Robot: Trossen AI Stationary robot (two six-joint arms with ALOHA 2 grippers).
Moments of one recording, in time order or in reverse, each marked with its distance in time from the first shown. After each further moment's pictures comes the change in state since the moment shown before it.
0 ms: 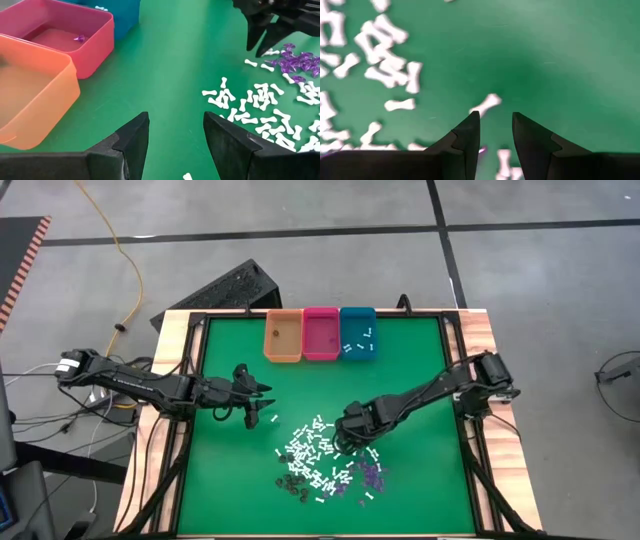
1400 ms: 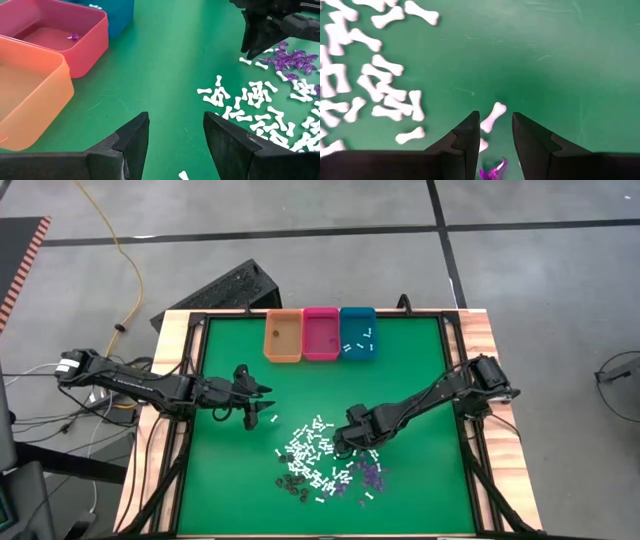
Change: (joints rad) left arm 0.000 0.000 0.000 -0.001 0.025 -0.002; right arm 0.056 0.047 0.000 0.055 0.114 0.290
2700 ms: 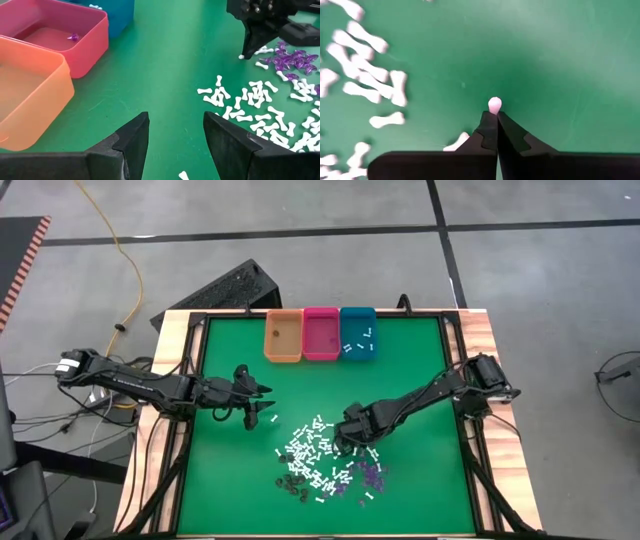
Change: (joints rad) left arm 0.000 0.000 0.000 0.000 -0.001 0.001; right arm -0.042 -0.006 0.007 -0.042 -0.071 -0.191
